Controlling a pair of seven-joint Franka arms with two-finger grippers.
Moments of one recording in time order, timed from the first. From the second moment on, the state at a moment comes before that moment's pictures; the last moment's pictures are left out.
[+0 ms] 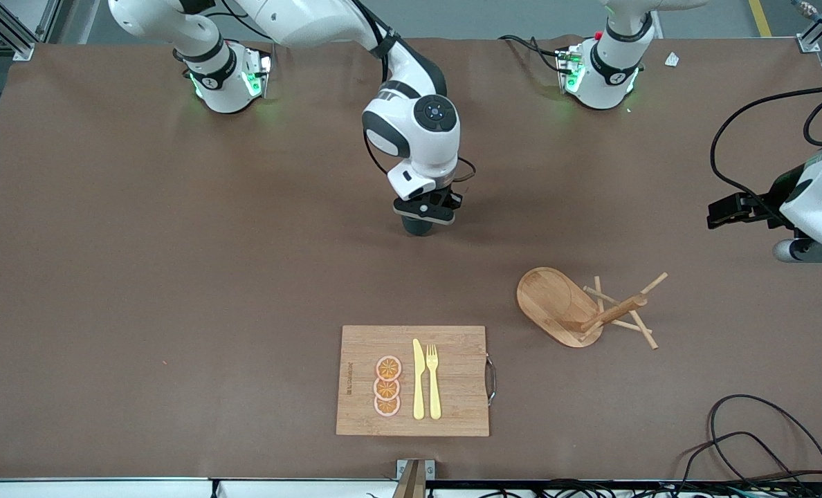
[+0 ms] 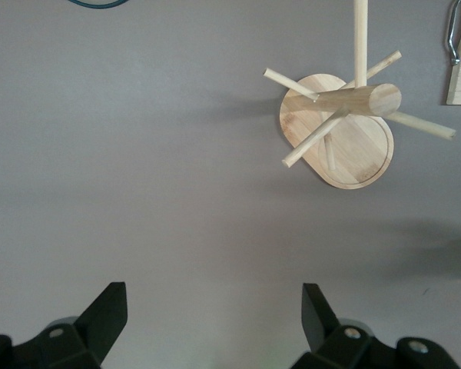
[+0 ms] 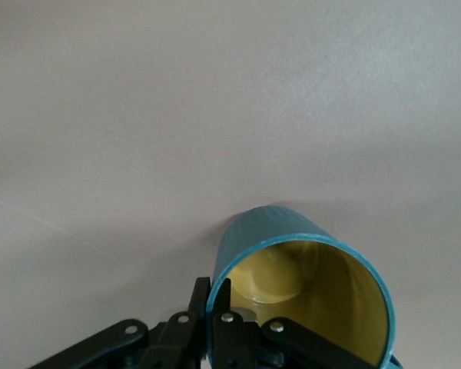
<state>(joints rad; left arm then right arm) -0.01 0.18 -0.03 -1.47 0.02 1.55 -0.02 0.89 0.66 0.05 -1.53 -0.05 2.23 1.25</state>
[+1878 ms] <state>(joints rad) -0.25 0.18 -0.13 -1.47 0.02 1.57 -0.59 0.91 0.74 0.05 -1.43 0.02 2.23 1.39</state>
